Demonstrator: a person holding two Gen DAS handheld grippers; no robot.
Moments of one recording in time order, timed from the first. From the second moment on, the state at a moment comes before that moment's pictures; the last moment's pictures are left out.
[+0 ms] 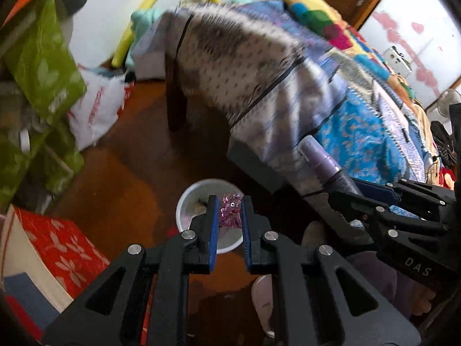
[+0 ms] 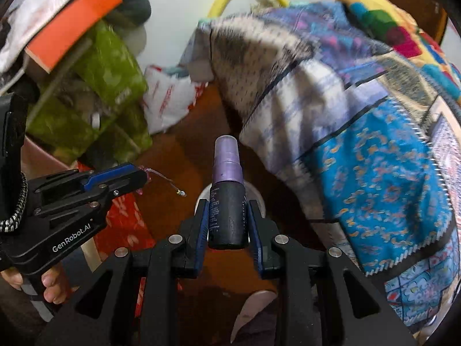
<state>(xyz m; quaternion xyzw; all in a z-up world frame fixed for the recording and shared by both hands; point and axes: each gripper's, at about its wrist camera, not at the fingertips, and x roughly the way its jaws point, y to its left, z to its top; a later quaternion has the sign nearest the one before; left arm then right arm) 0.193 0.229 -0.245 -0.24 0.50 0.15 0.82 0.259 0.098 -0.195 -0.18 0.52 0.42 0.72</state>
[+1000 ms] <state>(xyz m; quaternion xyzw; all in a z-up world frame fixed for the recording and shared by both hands) 0.235 0.183 -0.180 -0.16 0.48 0.14 0.85 0.308 0.039 -0.148 -0.11 0.50 0.39 0.77</state>
